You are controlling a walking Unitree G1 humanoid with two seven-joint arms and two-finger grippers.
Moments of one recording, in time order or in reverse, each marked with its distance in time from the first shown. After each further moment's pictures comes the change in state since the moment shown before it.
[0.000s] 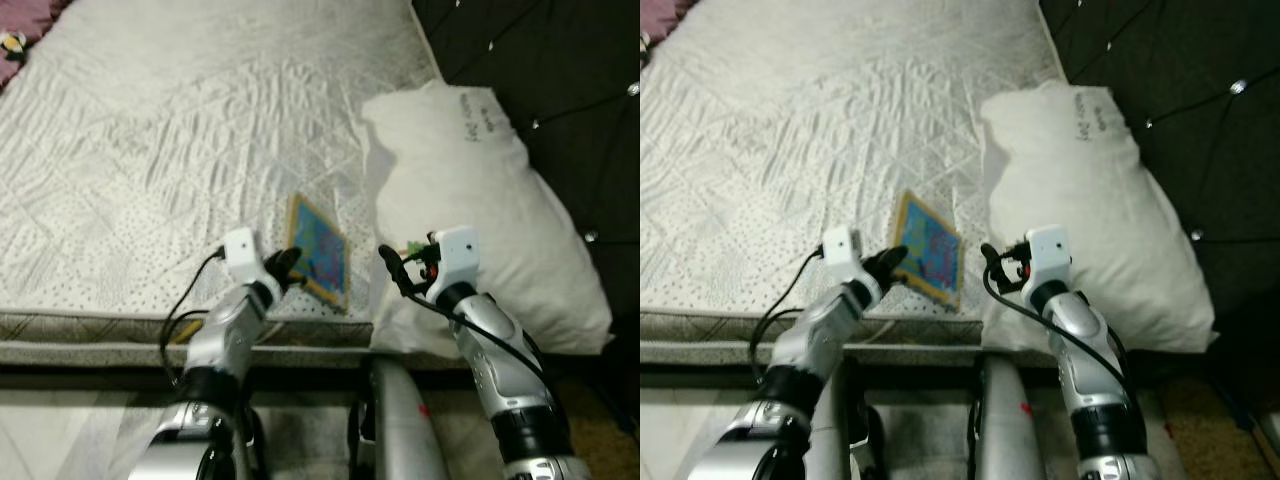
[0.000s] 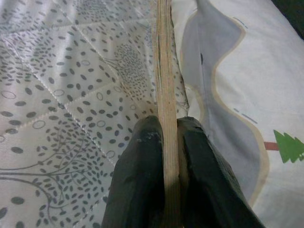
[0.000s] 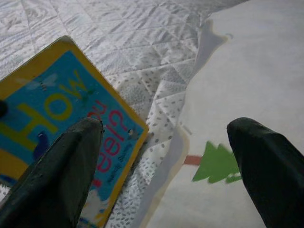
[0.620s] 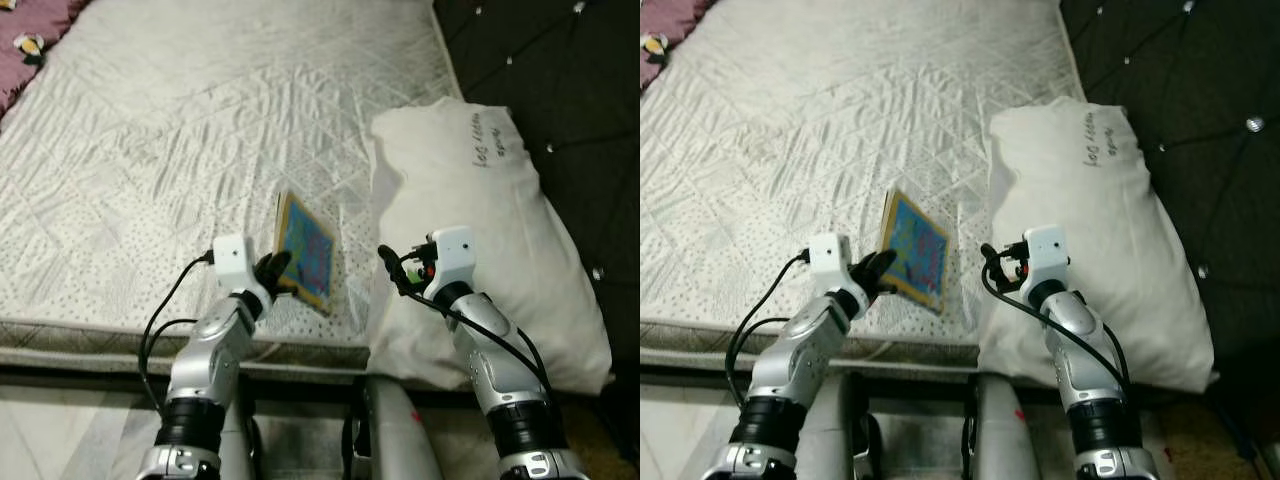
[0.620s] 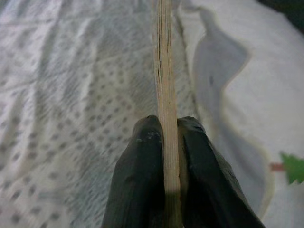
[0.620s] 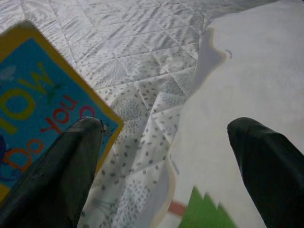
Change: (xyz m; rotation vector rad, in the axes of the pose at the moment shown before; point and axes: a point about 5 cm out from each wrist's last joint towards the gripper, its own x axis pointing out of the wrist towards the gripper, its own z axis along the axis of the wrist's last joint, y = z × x) left arm -0.030 0.009 0.002 0.104 -0.012 0.047; right arm 0.006 0.000 -0.004 0.009 0.023 -0.020
